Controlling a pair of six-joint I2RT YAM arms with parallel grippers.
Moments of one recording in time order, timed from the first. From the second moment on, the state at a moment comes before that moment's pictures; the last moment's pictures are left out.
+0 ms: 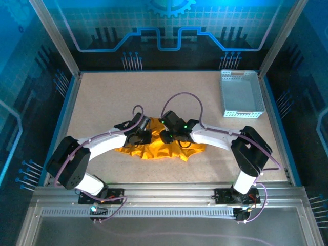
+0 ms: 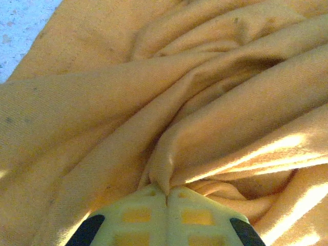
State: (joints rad) left arm -0.55 1.50 0.79 -0.39 -0.01 -0.62; right arm 0.85 1.72 1.11 -0.40 0.08 0.32
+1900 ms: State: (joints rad) left arm -0.55 1.38 0.75 -0.34 -0.05 -0.59; right arm 0.83 1.36 1.09 -0.47 -0.17 0.51
